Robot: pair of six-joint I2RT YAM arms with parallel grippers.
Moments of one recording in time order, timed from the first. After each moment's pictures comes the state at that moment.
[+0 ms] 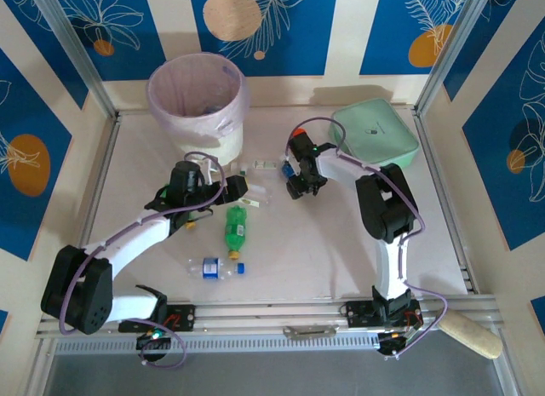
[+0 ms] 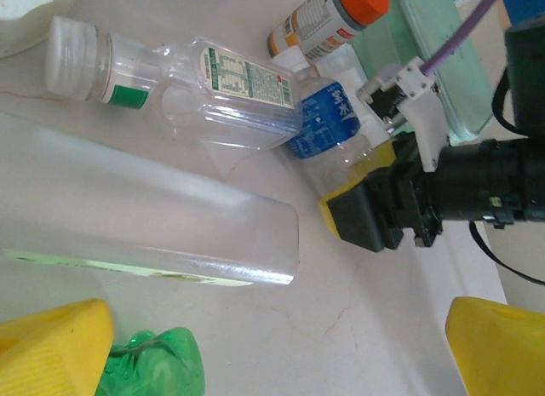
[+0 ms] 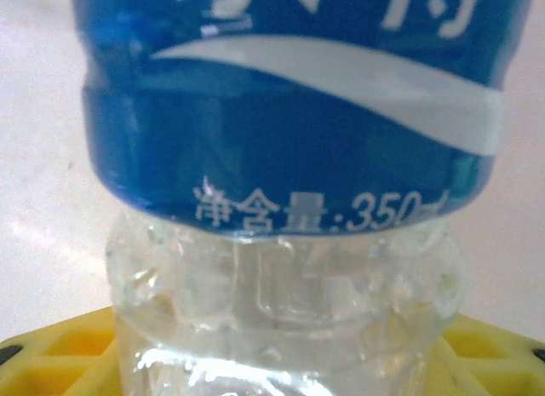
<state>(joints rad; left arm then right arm) -0.42 1.29 0.71 0.00 0.35 -0.65 0.49 1.99 1.41 -0.74 0.04 -0.03</state>
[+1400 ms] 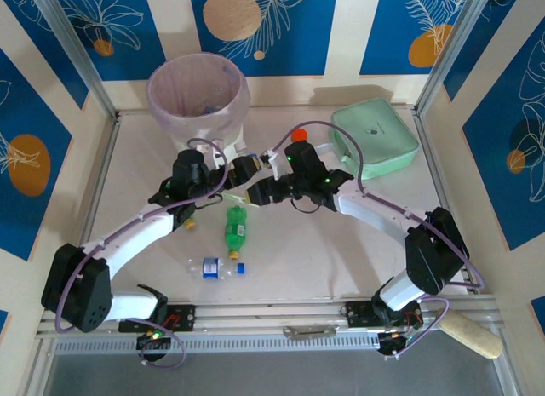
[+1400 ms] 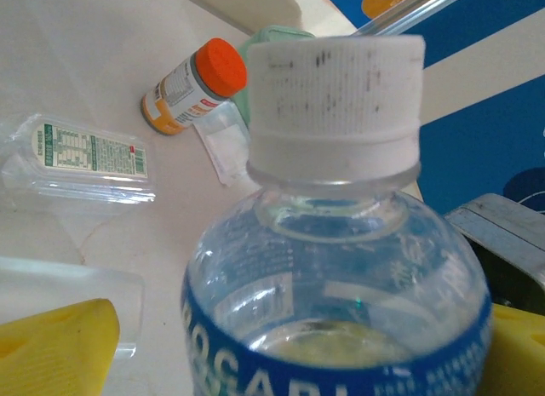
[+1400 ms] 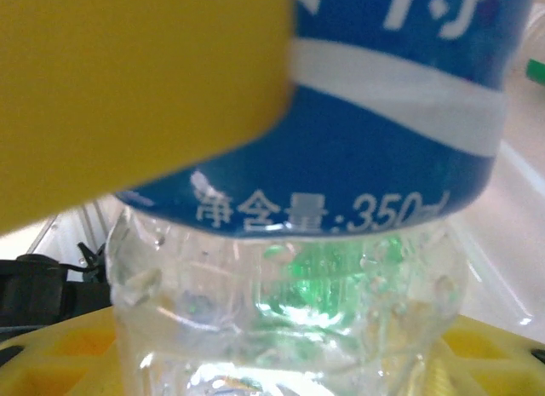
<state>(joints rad) -0.48 1.30 0.81 0.15 0.39 -0.84 0.70 1.54 1.12 -0.25 -0.52 0.37</state>
